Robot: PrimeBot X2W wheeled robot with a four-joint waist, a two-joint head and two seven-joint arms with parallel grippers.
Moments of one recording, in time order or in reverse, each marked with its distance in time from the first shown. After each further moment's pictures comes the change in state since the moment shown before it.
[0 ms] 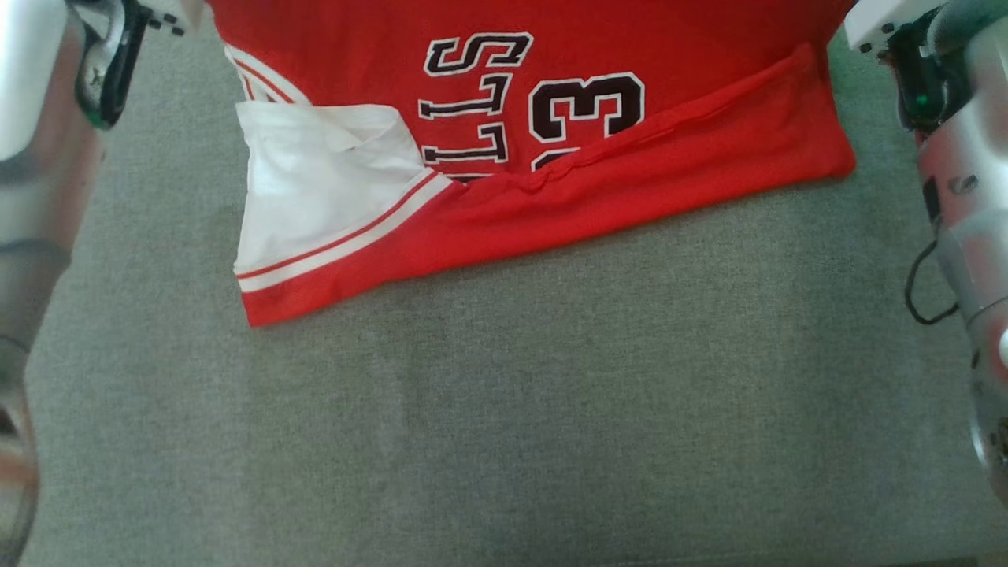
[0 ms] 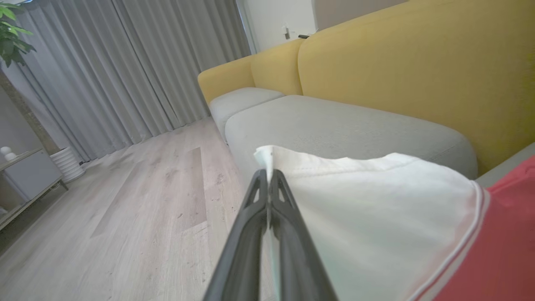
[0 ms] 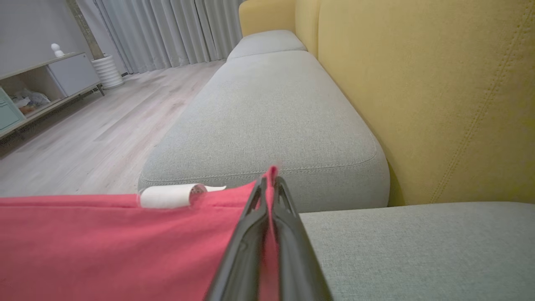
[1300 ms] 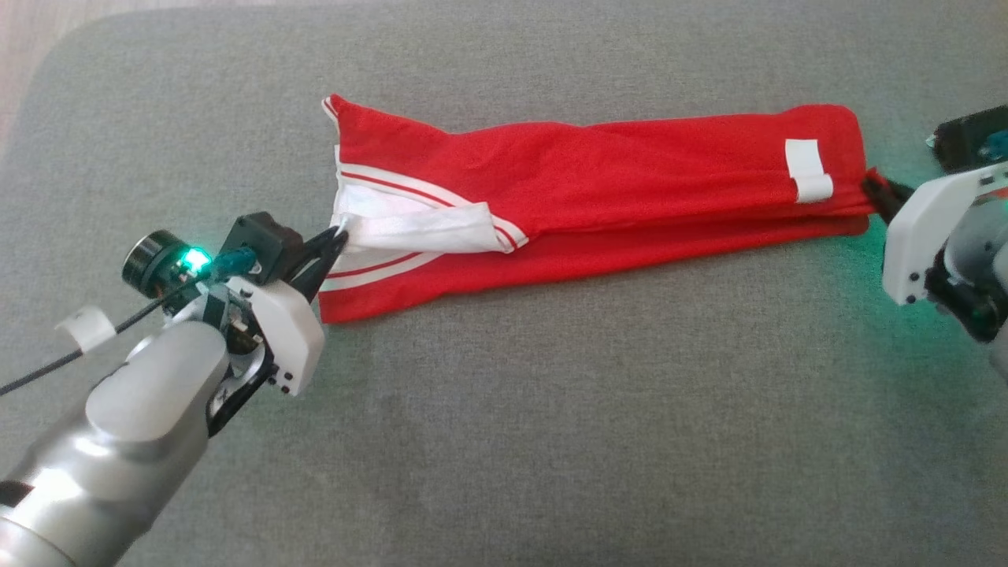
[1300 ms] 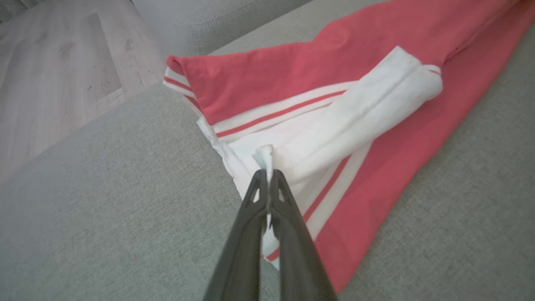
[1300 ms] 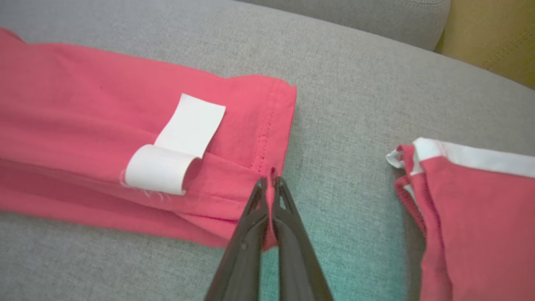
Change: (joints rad) left arm 0.503 0.071 -0.247 -0.185 -0.079 -0.084 0.164; right arm 0.354 -0.368 0.615 -0.241 0.402 0.000 0.336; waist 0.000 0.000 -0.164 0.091
